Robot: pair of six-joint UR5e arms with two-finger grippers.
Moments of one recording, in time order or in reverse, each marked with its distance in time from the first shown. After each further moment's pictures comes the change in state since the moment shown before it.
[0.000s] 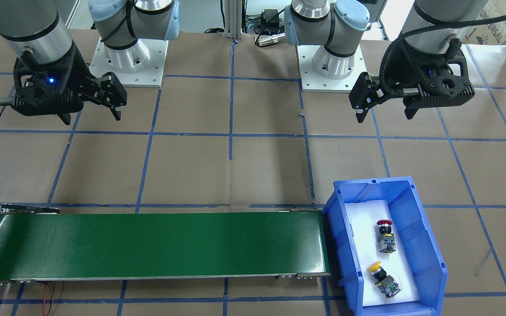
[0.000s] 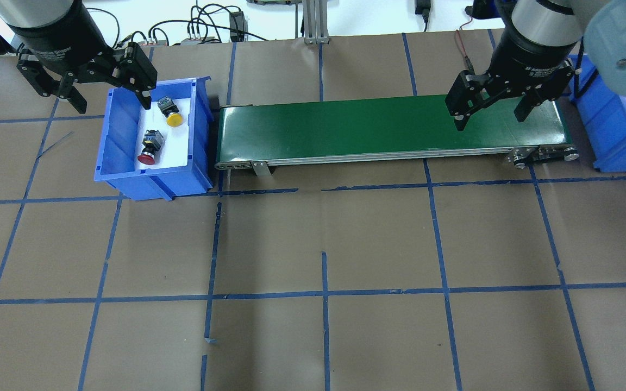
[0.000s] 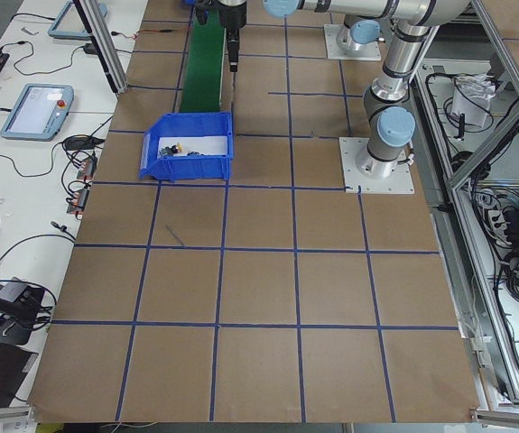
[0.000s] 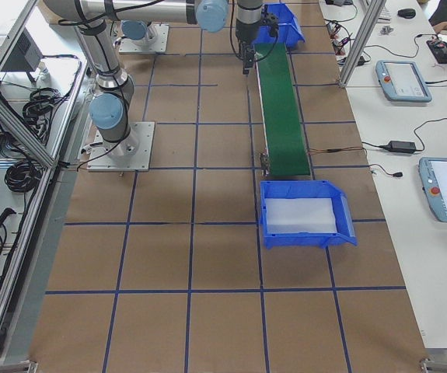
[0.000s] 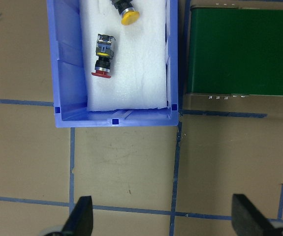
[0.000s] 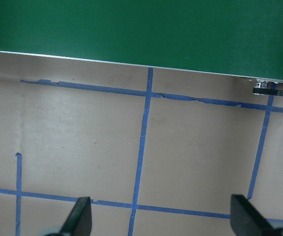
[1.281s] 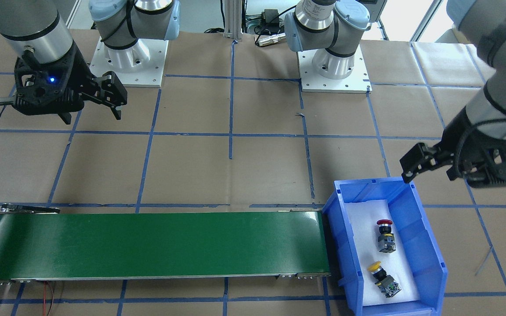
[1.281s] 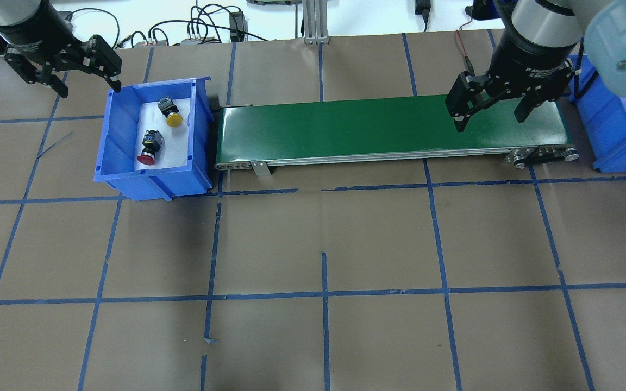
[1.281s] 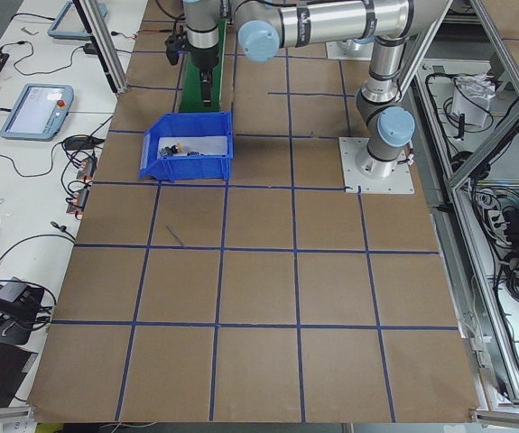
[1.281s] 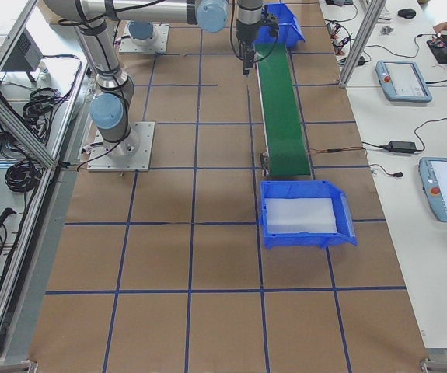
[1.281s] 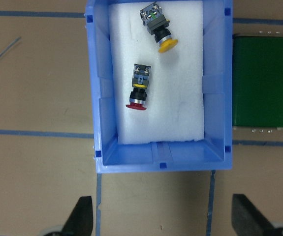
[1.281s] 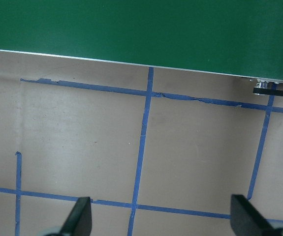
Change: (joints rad) left arm 0.174 -0.230 0.058 0.199 -0.069 0.155; right arm 0.000 0.000 0.002 0.000 0.000 -0.006
